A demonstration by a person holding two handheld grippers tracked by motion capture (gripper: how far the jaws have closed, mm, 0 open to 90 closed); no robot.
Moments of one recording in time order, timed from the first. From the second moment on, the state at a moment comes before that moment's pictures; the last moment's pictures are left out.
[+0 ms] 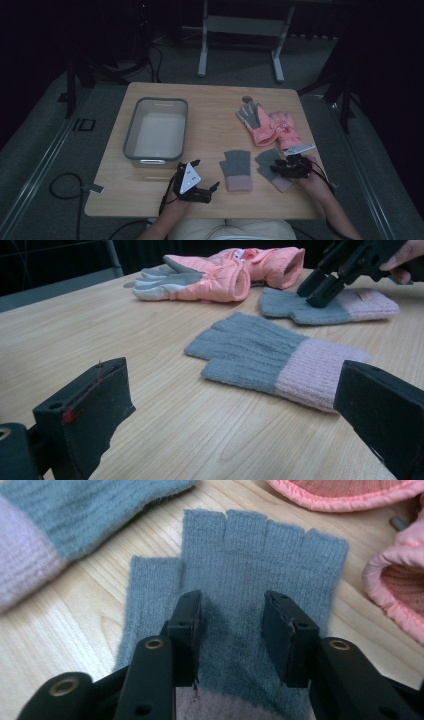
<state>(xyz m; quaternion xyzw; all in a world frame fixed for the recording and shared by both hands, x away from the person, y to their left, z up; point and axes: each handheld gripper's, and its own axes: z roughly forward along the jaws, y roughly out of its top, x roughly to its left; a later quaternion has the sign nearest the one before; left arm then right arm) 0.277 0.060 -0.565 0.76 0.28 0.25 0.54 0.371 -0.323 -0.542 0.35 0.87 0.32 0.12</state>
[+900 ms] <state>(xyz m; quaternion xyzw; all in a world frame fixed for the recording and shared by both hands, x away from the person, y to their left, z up) 0.277 0.060 -0.565 0.76 0.28 0.25 0.53 0.315 -0.312 -0.483 0.52 0.73 0.38 0.20</state>
